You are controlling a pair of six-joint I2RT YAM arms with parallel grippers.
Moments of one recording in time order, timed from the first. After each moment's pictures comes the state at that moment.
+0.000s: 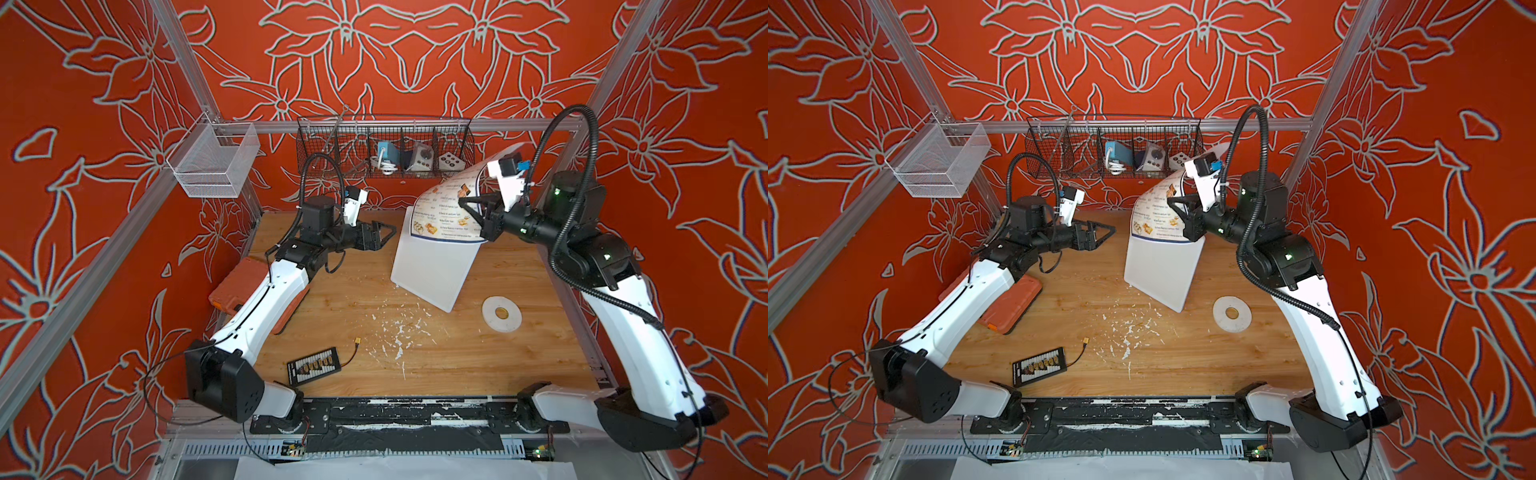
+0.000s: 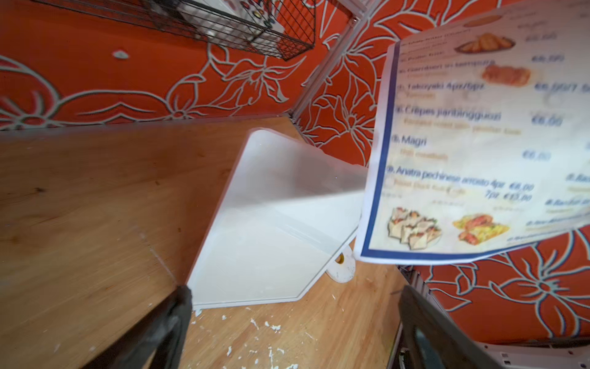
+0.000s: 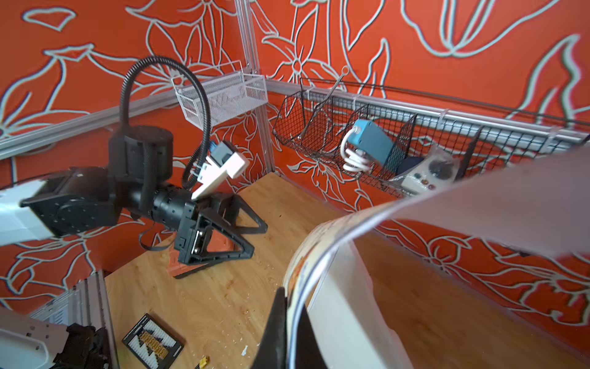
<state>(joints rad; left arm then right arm) -0.29 1.44 1.36 -0.28 0.66 -0.37 0.38 1.26 1.75 -0.64 -0.48 0.01</state>
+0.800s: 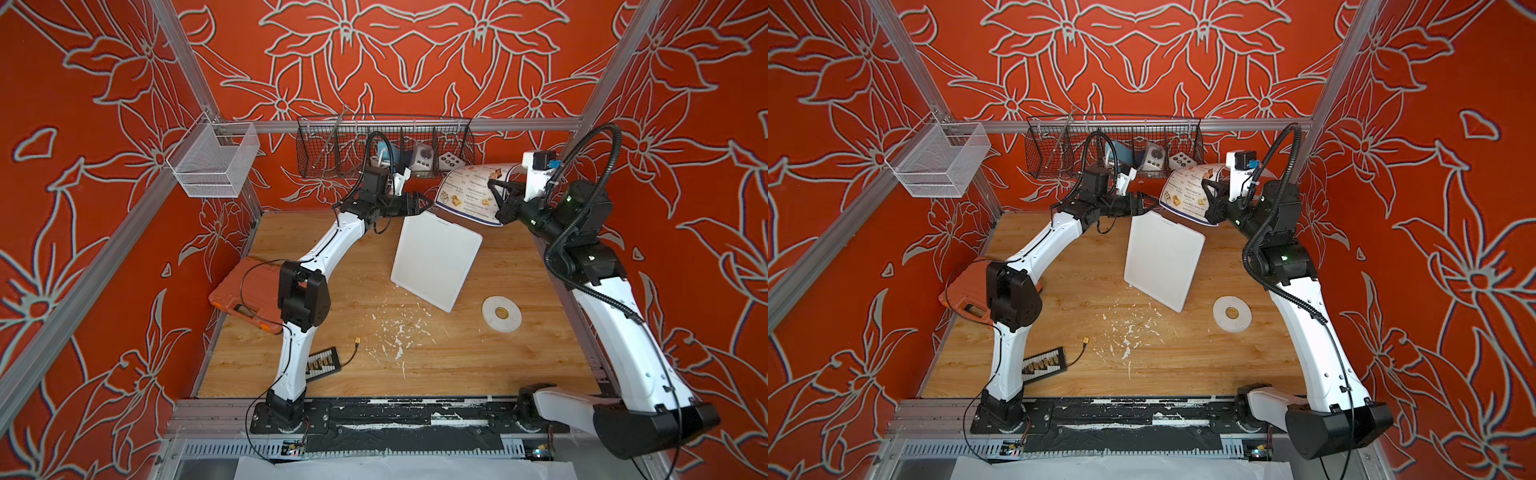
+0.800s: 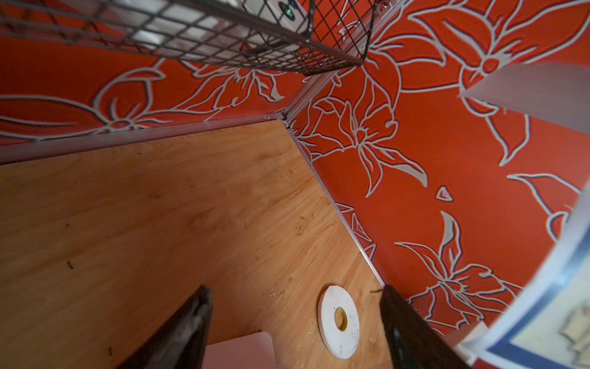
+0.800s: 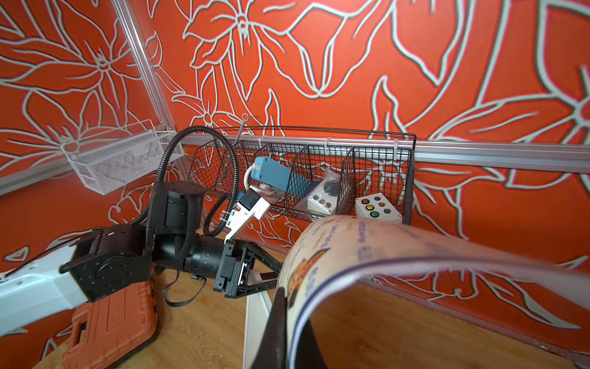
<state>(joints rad) -0.38 2.18 2.16 -0.39 0.64 -0.49 0.20 1.20 1.46 -0.24 -0.37 0.12</state>
